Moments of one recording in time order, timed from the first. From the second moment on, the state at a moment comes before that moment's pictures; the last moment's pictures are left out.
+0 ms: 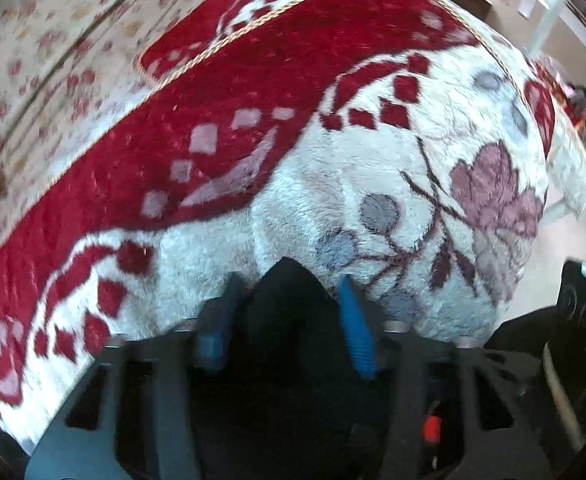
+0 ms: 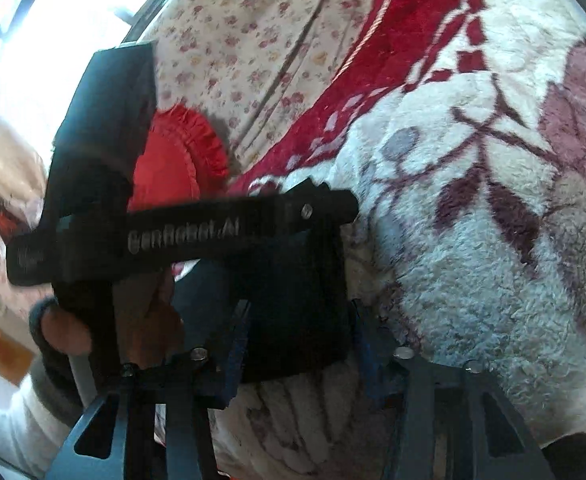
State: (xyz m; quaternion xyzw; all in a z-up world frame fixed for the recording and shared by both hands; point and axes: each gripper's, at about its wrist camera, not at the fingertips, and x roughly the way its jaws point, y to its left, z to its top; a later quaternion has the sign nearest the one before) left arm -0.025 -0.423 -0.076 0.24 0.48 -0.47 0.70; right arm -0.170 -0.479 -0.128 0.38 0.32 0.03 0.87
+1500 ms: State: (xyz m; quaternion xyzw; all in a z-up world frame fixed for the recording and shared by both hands) left arm 0.021 -0.136 -0.053 0.00 0.54 -0.29 0.79; right arm -0.085 -0.339 -0.058 0.19 0.37 0.15 0.90
